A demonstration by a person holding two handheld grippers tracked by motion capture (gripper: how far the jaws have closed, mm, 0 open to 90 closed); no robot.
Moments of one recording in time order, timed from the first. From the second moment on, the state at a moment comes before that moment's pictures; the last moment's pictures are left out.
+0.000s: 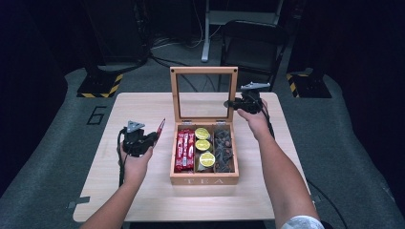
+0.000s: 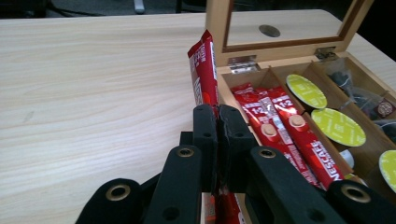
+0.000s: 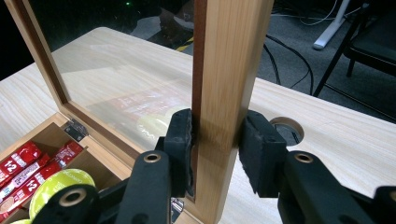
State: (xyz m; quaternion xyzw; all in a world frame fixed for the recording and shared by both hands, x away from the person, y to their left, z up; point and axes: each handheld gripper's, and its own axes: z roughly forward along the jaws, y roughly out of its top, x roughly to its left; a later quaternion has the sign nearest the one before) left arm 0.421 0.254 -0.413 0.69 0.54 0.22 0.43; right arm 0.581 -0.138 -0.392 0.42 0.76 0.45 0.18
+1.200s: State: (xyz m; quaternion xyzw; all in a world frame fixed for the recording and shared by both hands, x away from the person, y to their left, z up) left arm 0.423 0.290 -0.437 0.68 0.57 0.23 0.40; right arm 0.581 -0.138 -0.392 0.42 0.77 0.46 0.18
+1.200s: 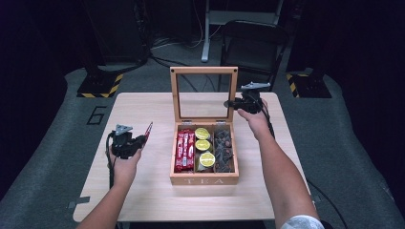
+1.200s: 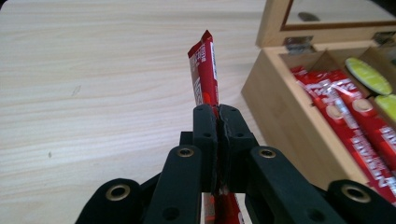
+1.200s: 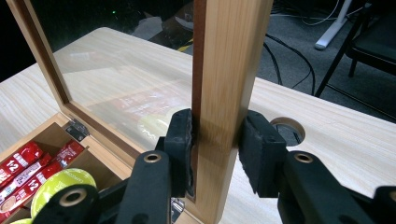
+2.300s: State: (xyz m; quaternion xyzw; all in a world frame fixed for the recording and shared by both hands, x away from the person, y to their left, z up) left arm 0.424 0.304 -0.483 0.68 0.59 0.23 0.36; right arm 0.580 -0.139 -0.392 0.41 0.77 0.46 0.18
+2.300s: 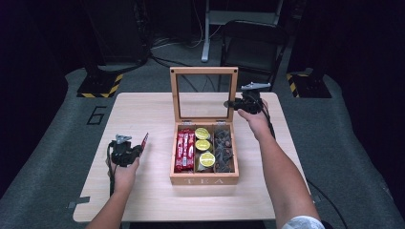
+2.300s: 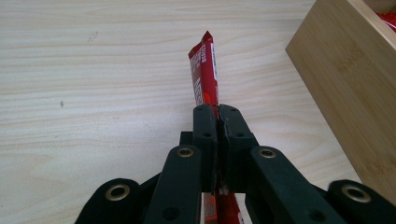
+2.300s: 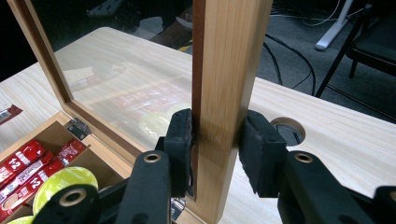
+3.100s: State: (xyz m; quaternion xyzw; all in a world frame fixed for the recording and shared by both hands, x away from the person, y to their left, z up) left arm 0.429 0.304 -0.505 0.68 0.62 0.22 0.34; right arm 0.579 -0.140 -0.391 0.41 0.77 0.46 0.18
